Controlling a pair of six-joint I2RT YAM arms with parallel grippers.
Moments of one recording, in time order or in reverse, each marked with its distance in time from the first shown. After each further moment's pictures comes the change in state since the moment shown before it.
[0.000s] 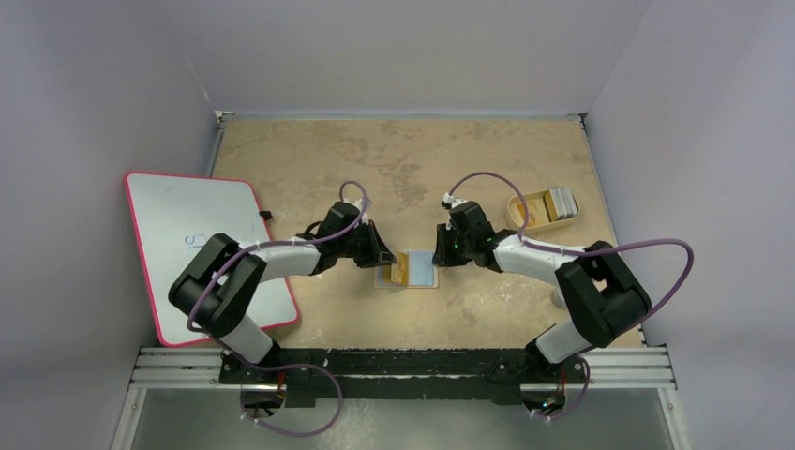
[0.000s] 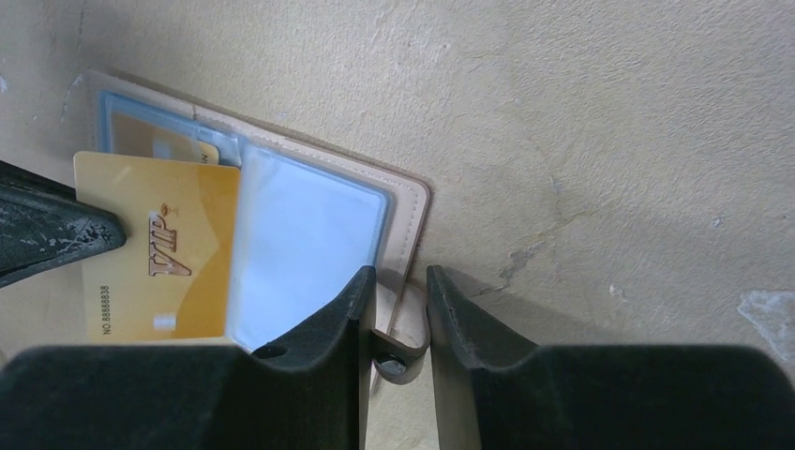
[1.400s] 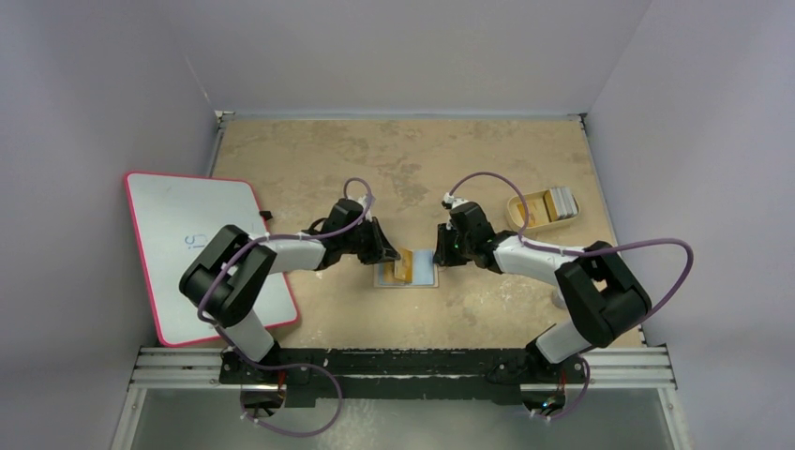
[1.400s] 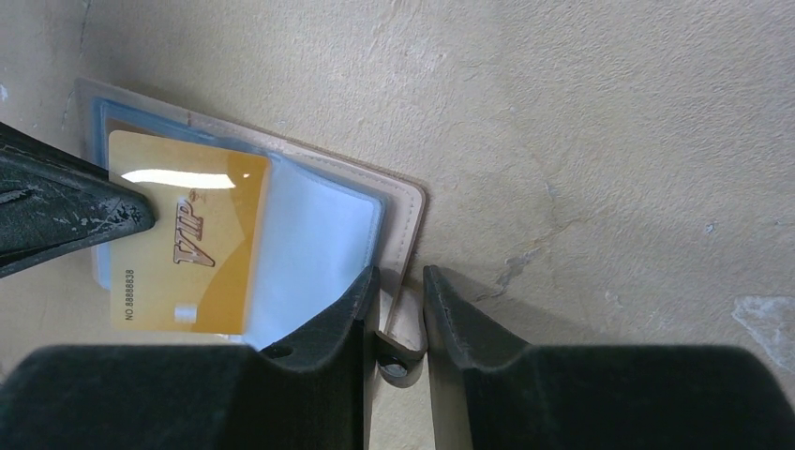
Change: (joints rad) left arm 0.002 0.069 0.041 0.026 0.011 0.004; right arm 0.002 0.000 -0.011 0.026 0.014 0.000
